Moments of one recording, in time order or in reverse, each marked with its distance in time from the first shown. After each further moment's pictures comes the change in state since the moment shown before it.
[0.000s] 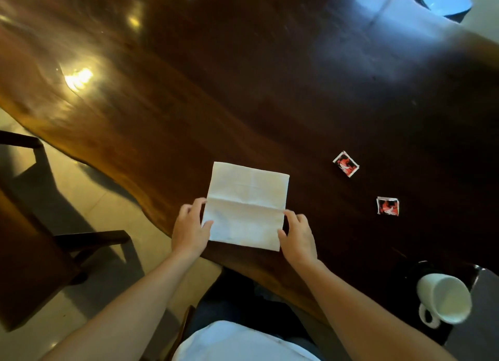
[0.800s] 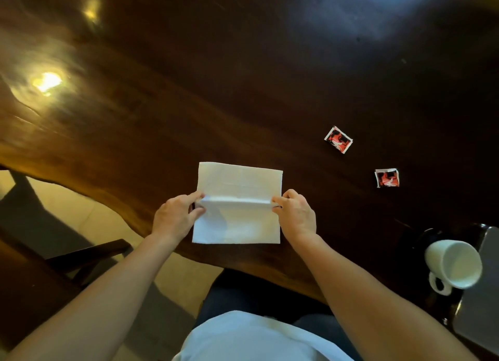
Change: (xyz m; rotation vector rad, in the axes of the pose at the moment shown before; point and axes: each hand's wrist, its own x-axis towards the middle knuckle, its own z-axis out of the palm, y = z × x) left_hand 0.061 -0.006 -0.018 0.231 -0.162 0.327; right_hand 0.035 -0.003 0.010 -0.196 0.159 -0.119
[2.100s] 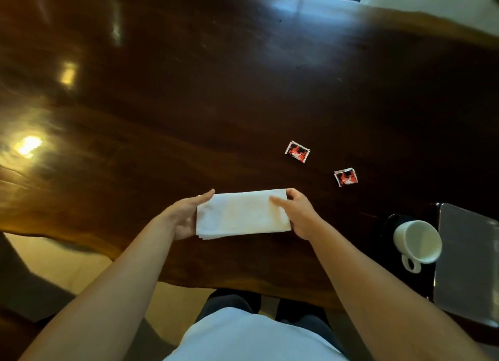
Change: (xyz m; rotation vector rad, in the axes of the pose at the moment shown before) left_hand 0.035 0.110 -0.053 -1.149 -0.634 -0.630; right_hand 0.003 0.032 -0.084 1.118 -0.217 0.629
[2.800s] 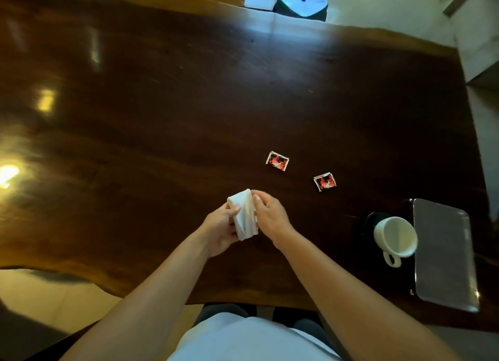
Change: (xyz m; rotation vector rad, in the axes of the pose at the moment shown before) left_hand 0.001 -0.021 0.099 -0.030 -0.212 0.149; right_hand -0.047 -0.016 0.021 -0.160 0.081 -0.339
